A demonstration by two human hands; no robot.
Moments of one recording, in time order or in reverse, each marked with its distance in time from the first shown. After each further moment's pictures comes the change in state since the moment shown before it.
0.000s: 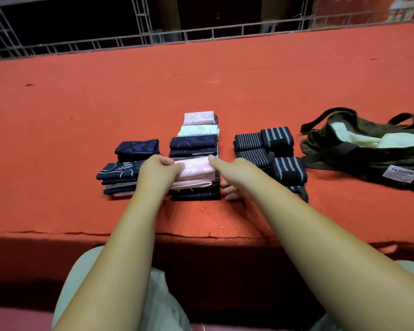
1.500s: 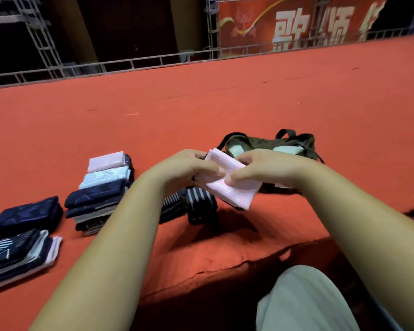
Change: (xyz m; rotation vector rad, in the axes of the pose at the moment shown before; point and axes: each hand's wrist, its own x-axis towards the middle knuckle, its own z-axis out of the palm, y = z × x) left_hand -0.043 0.221 0.148 -0.249 -1.090 0.321; right_hand -0.092 0.025 -0.269 -0.451 0.121 -0.265
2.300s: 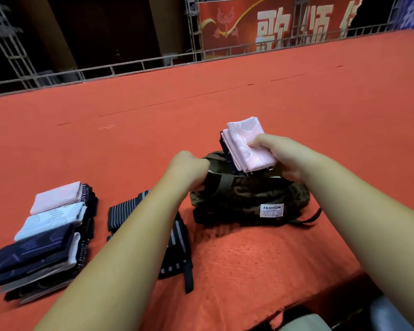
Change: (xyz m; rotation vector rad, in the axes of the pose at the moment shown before) left_hand 0.164 0.021 0.022 0.223 0.519 -0.191; right_hand 0.091 0.102 -0.101 0.773 0.302 0.217
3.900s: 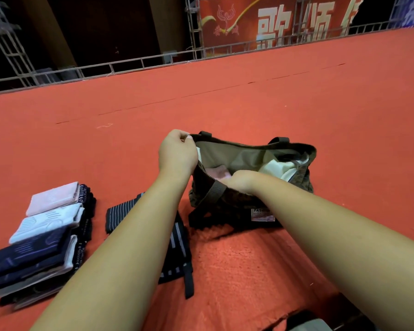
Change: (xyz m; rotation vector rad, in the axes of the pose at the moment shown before) left_hand 0.030 0.001 -0.008 -0.124 0.344 0.240; right_hand 0.031 0.037 0.076 -0.864 -0.089 0.163
